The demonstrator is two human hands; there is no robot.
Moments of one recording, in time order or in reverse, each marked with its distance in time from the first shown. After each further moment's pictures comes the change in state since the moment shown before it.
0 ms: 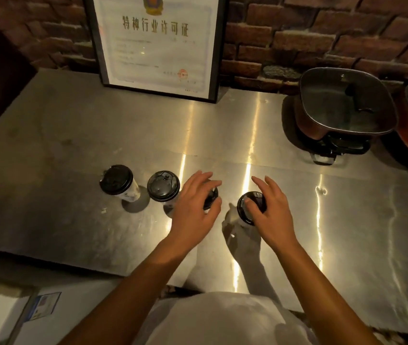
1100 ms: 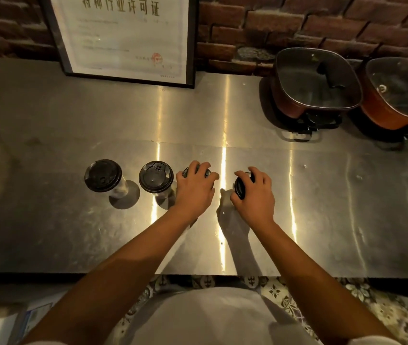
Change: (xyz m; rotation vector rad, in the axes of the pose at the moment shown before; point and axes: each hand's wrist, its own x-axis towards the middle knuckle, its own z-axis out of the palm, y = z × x) left_hand 0.035 -0.052 0.041 0.593 -0.328 0.170; right_hand -0.003 0.012 0.052 -0.387 0.123 0.026
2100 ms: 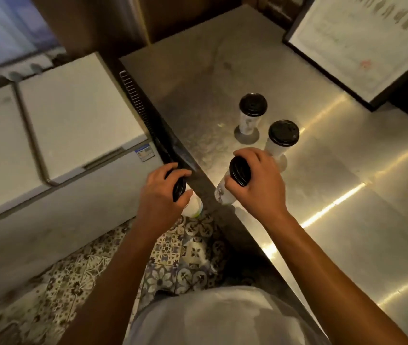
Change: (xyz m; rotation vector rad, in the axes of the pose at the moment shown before) left_hand -0.357 0.068 -0.040 -0.362 0.577 -1.054; right_hand -0.135 -0.121 -0.041 0.280 -0.387 -1.010
